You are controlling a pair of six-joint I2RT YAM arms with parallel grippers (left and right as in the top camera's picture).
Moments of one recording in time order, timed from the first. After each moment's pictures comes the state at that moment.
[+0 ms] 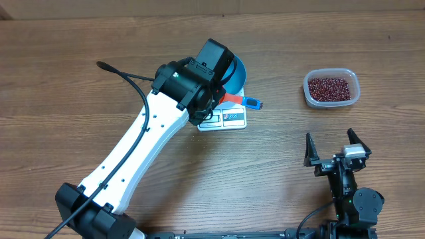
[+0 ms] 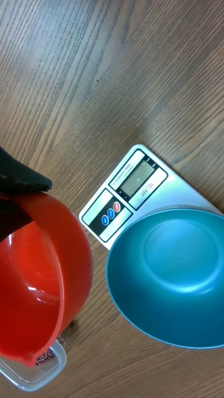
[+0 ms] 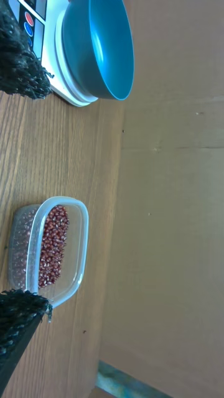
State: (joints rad) left arm -0.59 1.70 1.74 -1.26 -0.13 -1.41; right arm -0.12 0.01 0.02 -0.02 -0.21 -0.09
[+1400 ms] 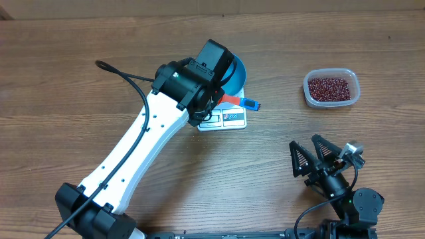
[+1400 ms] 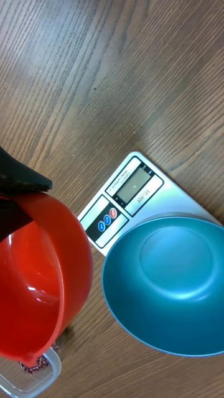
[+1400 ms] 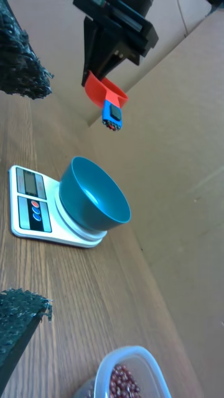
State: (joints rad) left arm -0.59 1.70 1.74 -1.28 -0.14 -1.41; right arm -0.12 0.01 0.02 -0.01 -0.57 0.60
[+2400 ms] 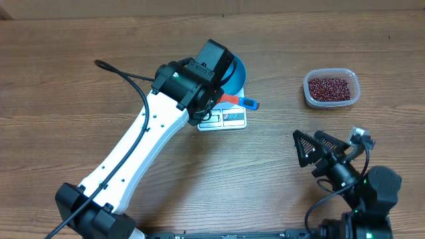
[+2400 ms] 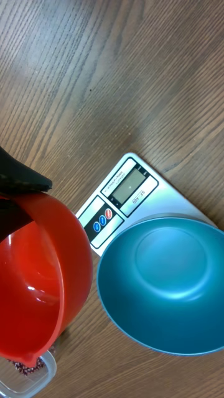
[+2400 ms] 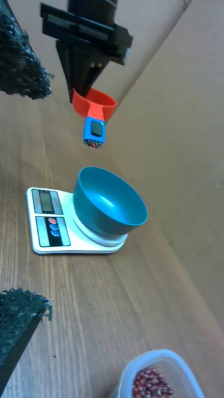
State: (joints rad) left arm -0.59 1.70 1.74 -1.28 -0.16 -1.41; right arm -0.12 0.33 0.35 -0.25 -0.60 0.62
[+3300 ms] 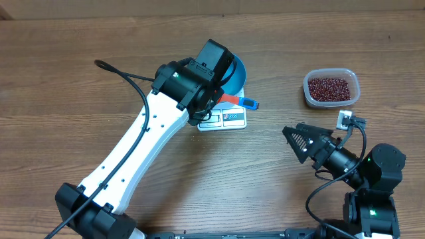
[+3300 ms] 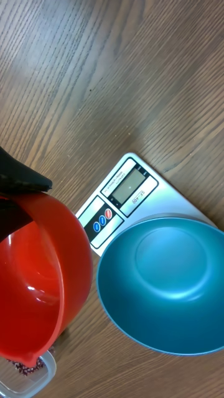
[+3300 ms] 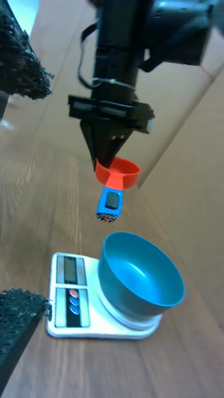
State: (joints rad) left arm -0.59 1.70 1.74 -1.28 -0.16 -1.41; right arm -0.12 0.59 0.44 -0.09 -0.92 0.73
